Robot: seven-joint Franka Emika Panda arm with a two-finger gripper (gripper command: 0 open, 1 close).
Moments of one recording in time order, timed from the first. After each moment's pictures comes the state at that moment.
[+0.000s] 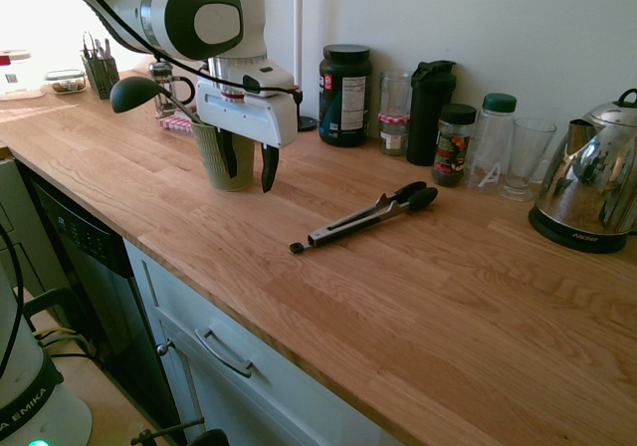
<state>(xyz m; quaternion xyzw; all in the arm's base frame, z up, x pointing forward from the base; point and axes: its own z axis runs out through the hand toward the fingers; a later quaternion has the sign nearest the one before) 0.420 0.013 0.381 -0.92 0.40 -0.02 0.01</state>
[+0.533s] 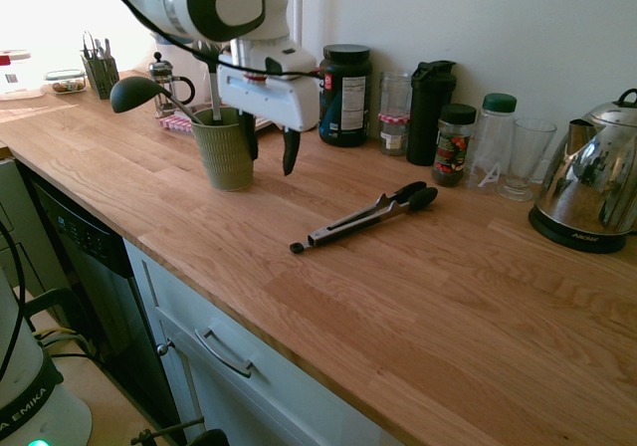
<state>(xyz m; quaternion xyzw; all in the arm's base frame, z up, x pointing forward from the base) 0.469 -0.050 0.438 -0.89 0.45 -0.06 0.03</state>
